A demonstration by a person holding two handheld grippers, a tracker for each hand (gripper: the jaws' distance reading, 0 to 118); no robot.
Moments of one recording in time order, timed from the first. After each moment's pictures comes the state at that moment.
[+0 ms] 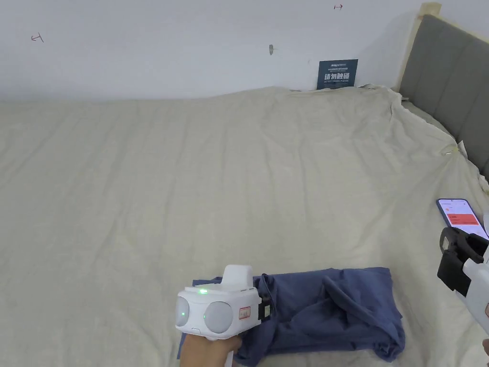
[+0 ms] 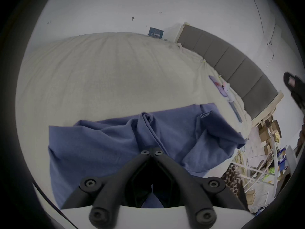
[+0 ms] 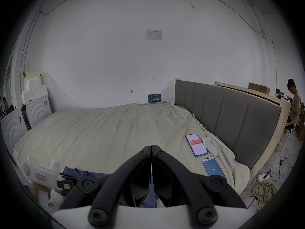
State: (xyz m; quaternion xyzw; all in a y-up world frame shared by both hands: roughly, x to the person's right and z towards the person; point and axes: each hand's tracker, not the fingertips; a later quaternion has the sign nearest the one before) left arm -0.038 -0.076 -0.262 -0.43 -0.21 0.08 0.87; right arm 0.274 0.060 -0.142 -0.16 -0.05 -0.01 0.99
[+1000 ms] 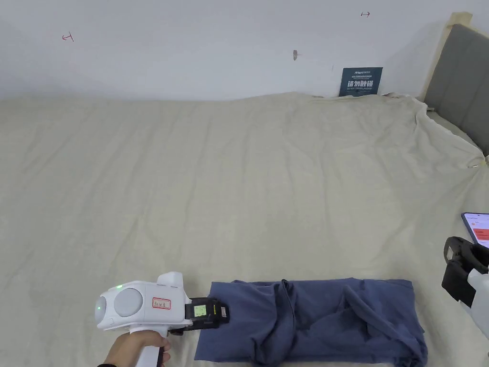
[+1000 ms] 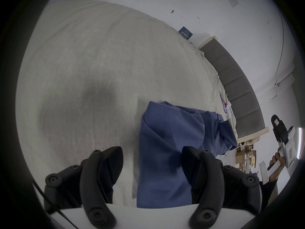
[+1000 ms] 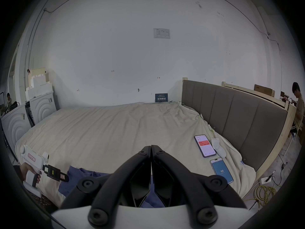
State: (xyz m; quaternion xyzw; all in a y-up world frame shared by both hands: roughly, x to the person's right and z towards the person) left arm -0.198 -0.108 -0.292 -0.52 -0.19 0.22 0.80; right arm 0.255 0.056 -0.156 -0.17 -0.02 0.00 0.99
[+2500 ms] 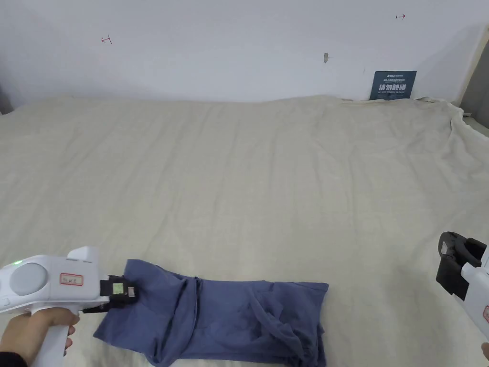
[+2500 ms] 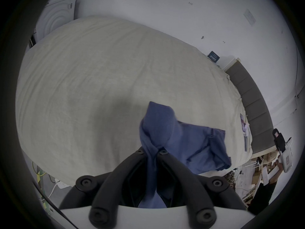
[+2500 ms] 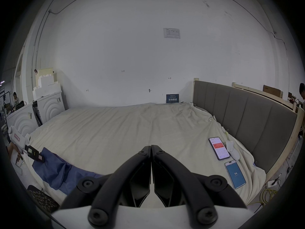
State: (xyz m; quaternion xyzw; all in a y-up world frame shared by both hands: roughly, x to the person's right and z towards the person) left arm -0.321 0.006 -0.233 -0.48 -0.05 0.20 0.85; right arm 0.221 0.057 -0.175 -0.16 0.02 -0.01 0.99
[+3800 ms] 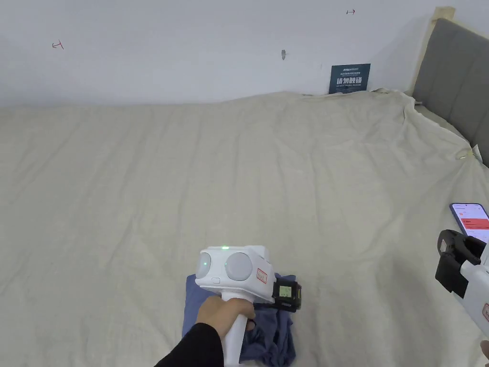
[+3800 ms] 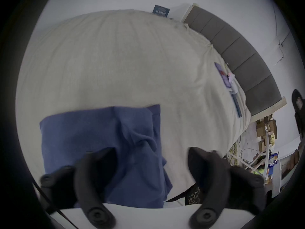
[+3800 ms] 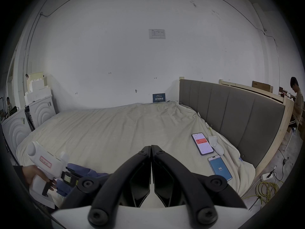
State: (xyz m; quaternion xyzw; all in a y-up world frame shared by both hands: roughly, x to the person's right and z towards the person) left arm -0.024 -0.044 -0.302 -0.53 -0.20 0.07 0.82; right arm 0.262 0.060 -0.143 -0.16 -0.03 -0.02 0.99
